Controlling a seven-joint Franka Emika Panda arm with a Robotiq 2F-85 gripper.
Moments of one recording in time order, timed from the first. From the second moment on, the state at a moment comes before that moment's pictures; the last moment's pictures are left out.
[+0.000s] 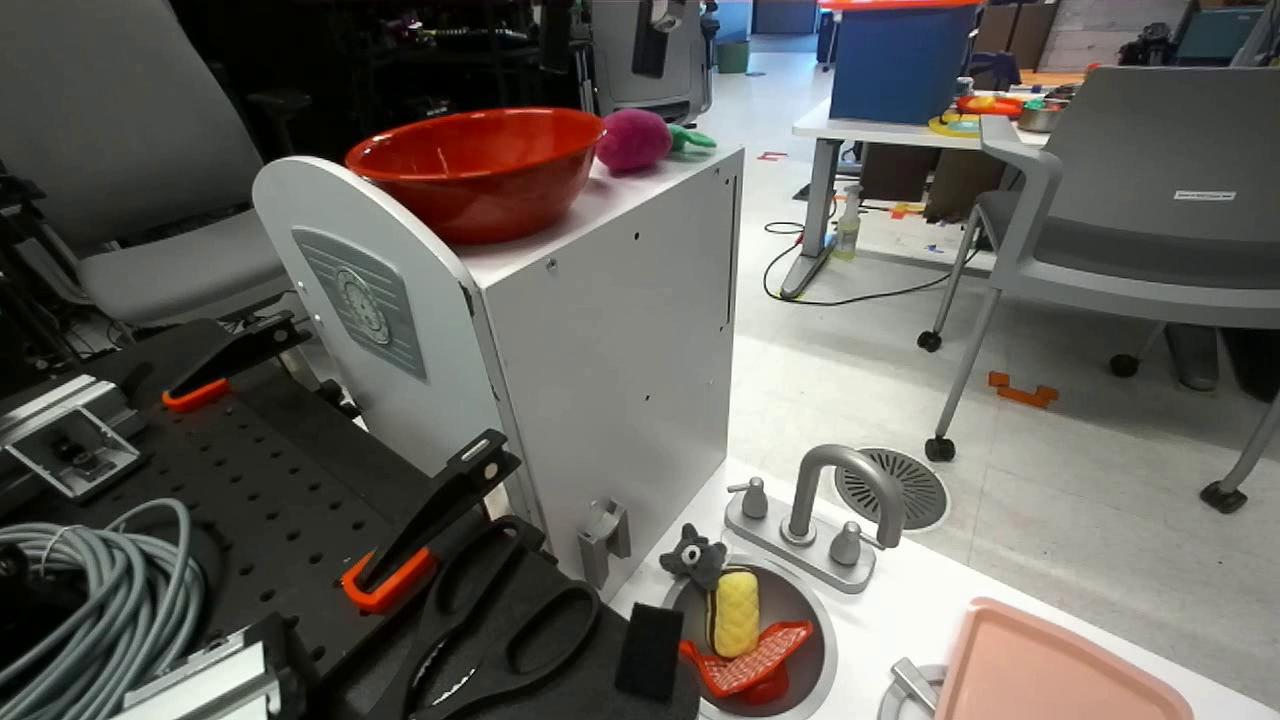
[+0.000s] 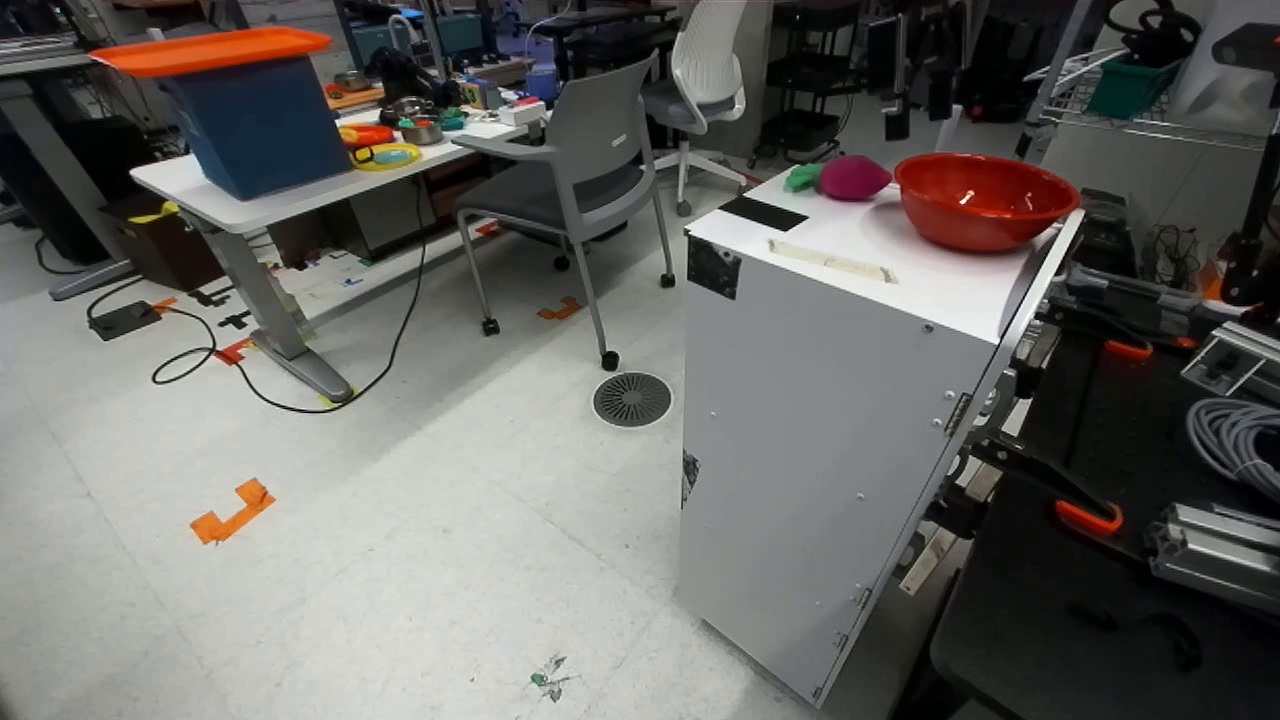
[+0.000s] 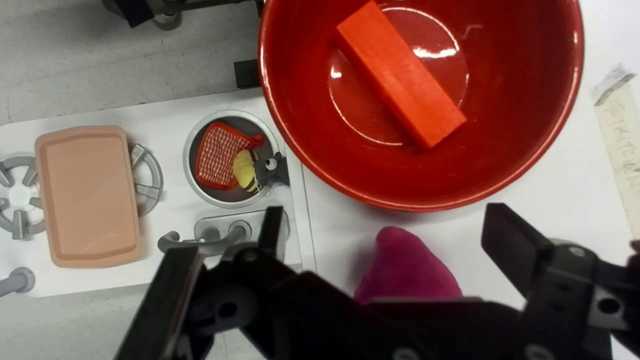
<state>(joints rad) -0.05 0.35 -0.06 -1.87 -0.02 1.92 -0.01</state>
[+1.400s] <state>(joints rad) -0.05 0.35 -0.05 -1.89 -0.03 2.12 0.01</state>
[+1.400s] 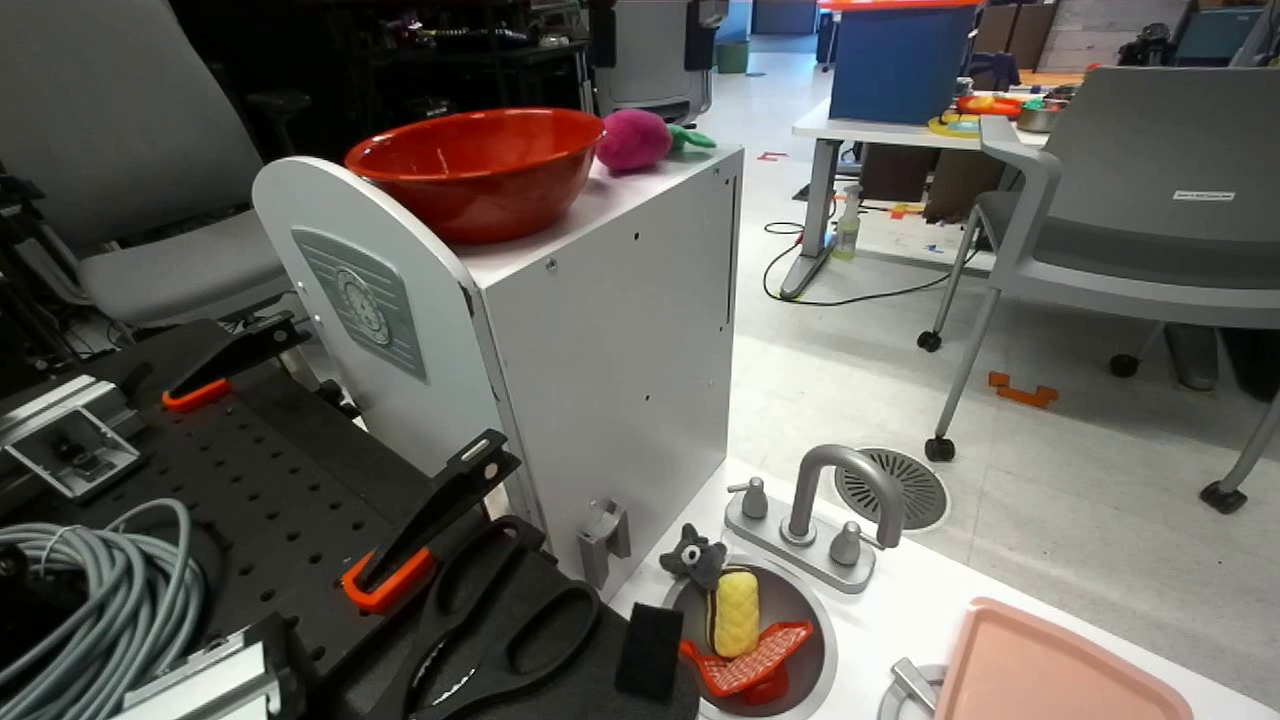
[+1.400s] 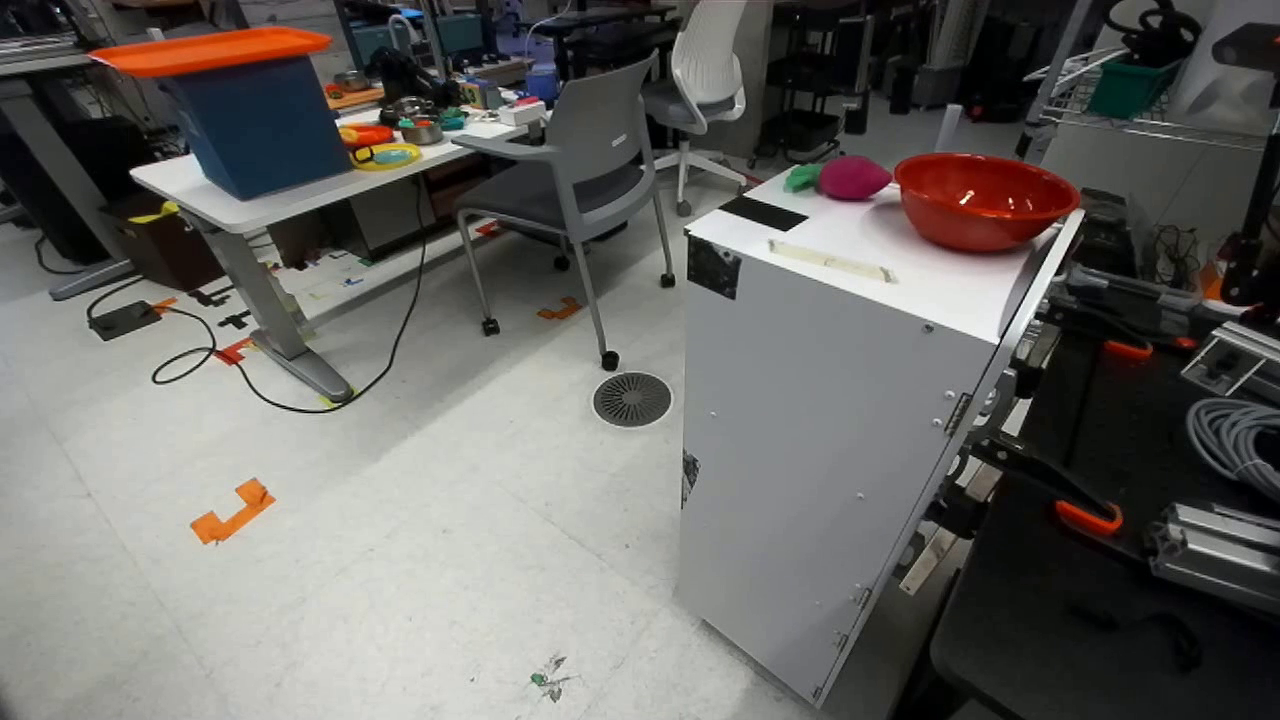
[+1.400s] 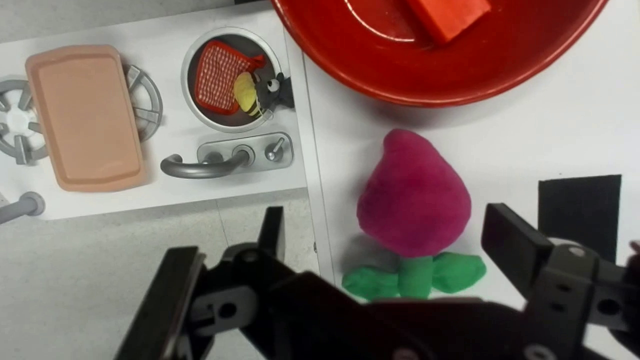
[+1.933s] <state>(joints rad) -0.03 0.39 -0.03 -1.89 -0.03 2.16 -0.01</state>
